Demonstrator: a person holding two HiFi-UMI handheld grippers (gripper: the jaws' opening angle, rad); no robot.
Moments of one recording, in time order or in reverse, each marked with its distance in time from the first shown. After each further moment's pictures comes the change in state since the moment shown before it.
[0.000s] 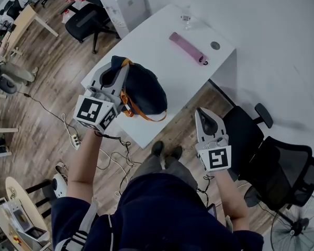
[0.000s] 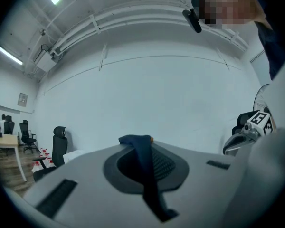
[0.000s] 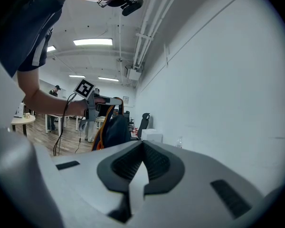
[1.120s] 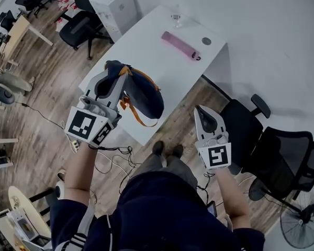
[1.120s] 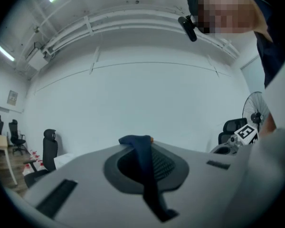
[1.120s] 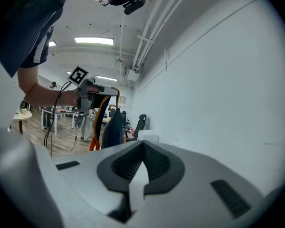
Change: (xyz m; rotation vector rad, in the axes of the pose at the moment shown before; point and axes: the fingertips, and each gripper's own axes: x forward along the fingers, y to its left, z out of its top) left arm -0.037 -0.052 0.048 -0.001 -0.027 -0.116; right arm -0.031 0.008 0.009 -0.029 -0.005 -0.058
